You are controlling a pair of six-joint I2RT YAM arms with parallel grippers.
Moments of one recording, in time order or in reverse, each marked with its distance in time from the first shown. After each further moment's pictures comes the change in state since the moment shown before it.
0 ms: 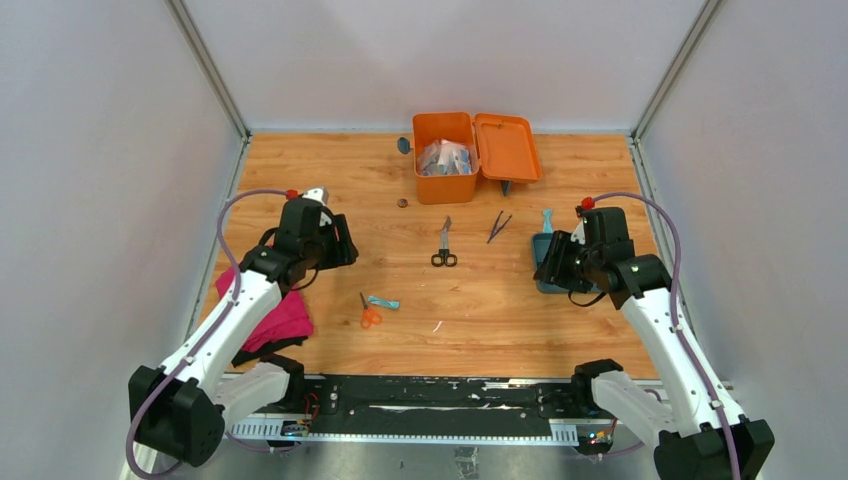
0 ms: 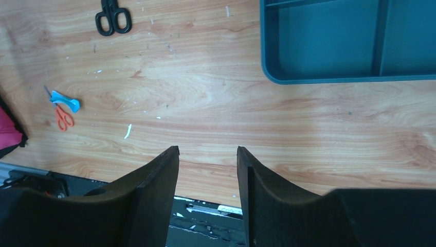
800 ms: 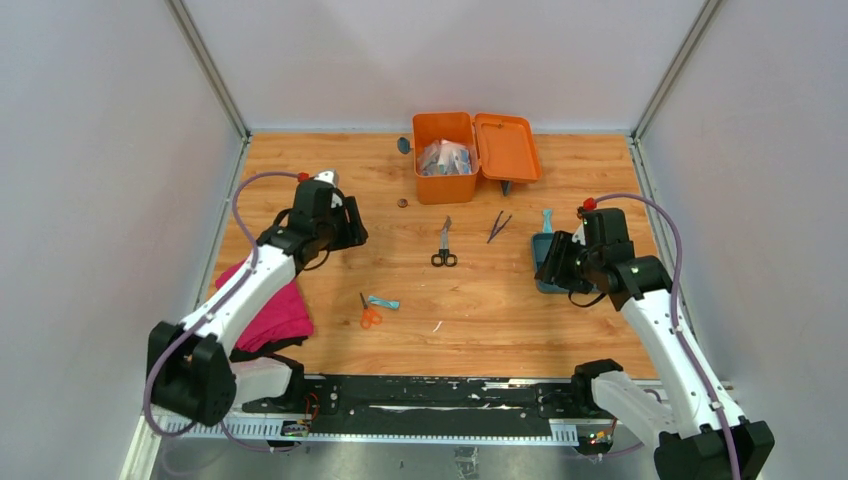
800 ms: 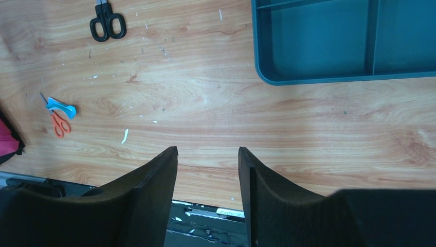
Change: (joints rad) left arm 0.000 0.137 0.076 0.116 0.003 0.006; right arm 0.000 0.002 -0.002 0.000 0.049 0.010
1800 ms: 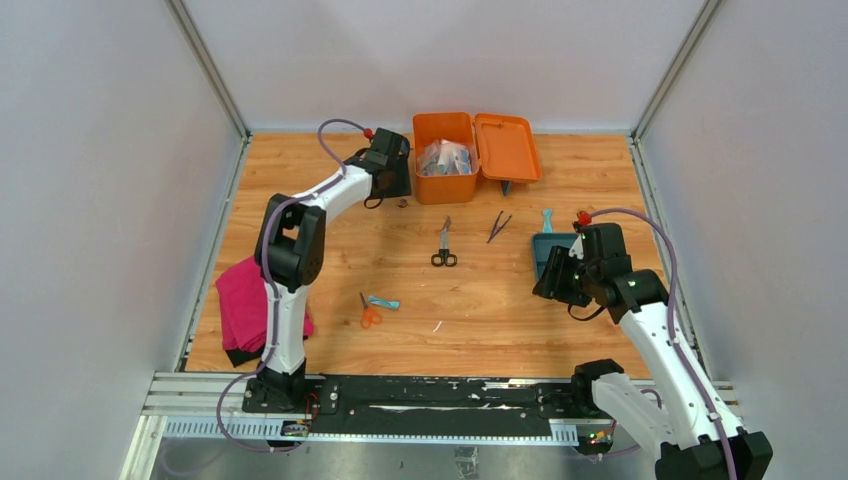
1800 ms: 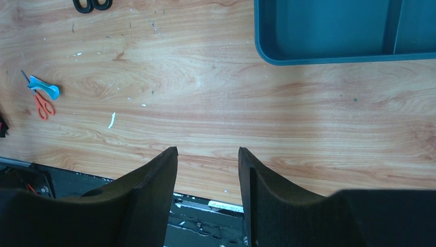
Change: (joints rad) left arm -0.081 0.959 0.777 0.024 -0.152 -0.002; right arm 0.000 -0.076 -0.117 0.015 -0.047 -0.021
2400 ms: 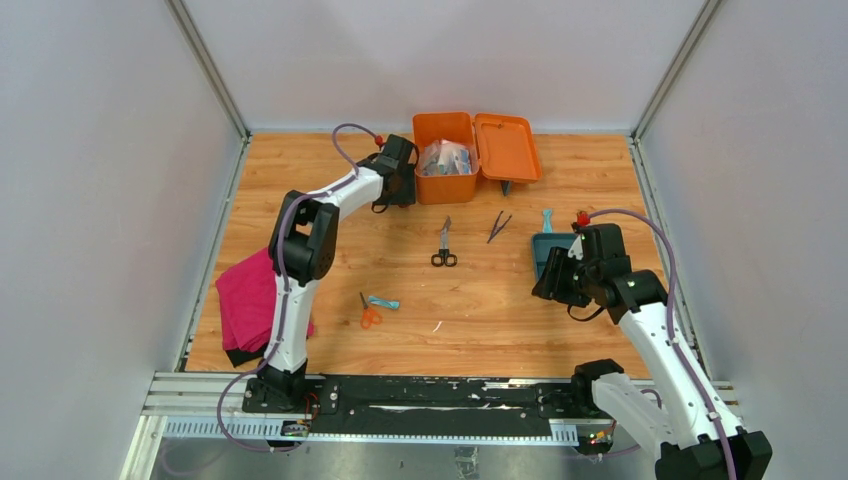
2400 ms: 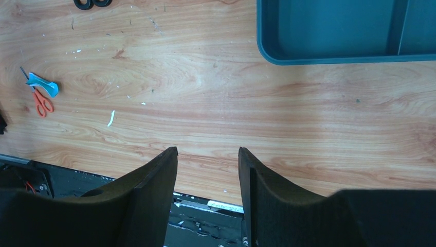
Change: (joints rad) left arm -0.029 0.112 0.084 -0.062 -0.047 0.033; right arm 0.000 0.000 -0.009 0.006 -0.010 -0.012
